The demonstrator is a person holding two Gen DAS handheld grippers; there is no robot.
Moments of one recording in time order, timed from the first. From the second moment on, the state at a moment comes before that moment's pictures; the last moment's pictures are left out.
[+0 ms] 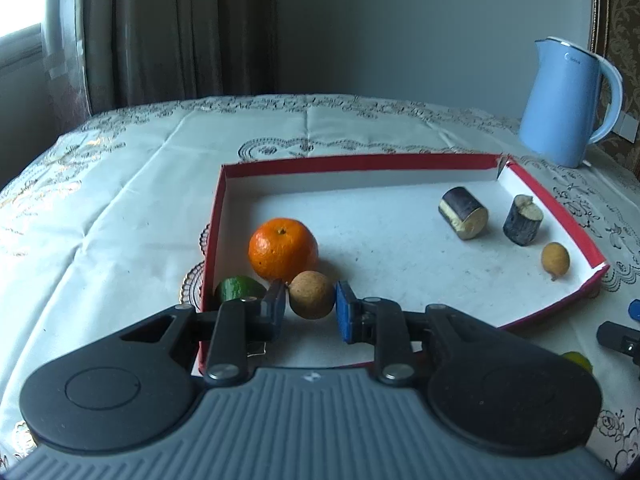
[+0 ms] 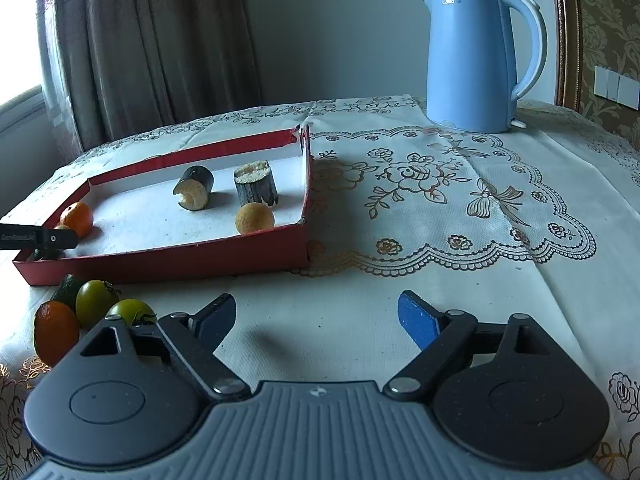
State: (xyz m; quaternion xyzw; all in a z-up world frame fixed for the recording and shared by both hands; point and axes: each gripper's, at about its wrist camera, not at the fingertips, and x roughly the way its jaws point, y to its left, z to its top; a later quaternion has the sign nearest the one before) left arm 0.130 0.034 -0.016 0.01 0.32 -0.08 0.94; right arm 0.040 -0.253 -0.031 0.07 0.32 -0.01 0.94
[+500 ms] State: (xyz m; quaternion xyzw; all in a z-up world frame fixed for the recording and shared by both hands) left arm 0.120 0.031 -0.017 0.02 0.31 -0.10 0.95; right arm 0.041 -0.251 -0.031 0.06 0.33 -0.01 0.94
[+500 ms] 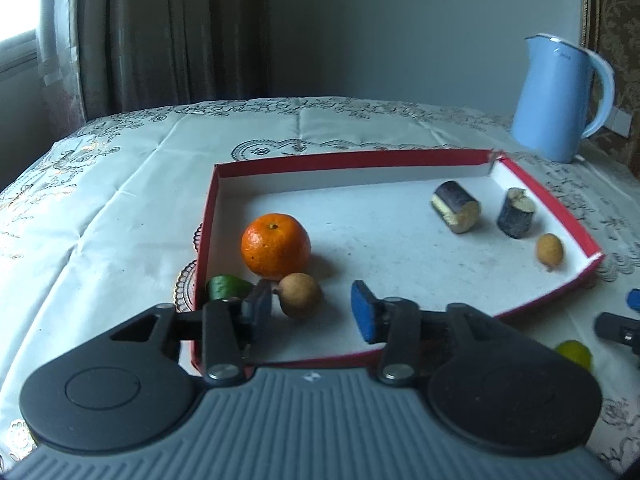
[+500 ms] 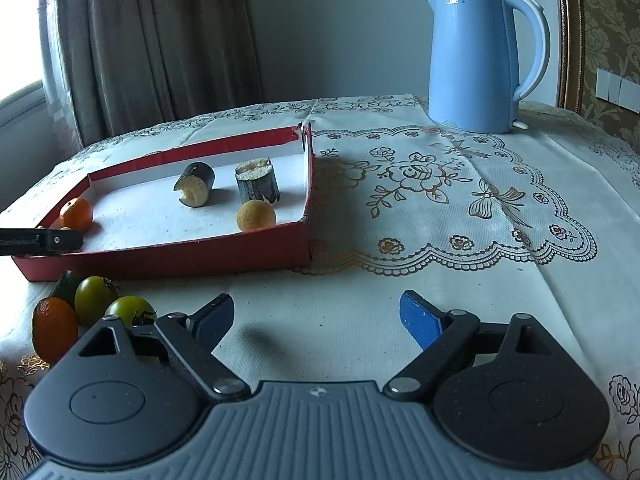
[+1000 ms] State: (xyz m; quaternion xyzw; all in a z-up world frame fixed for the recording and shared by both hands) left arm 0.030 0.028 -0.005 0.04 0.22 -0.09 0.97; right arm 0.041 -0.249 -0.032 0.06 0.33 -0.01 0.94
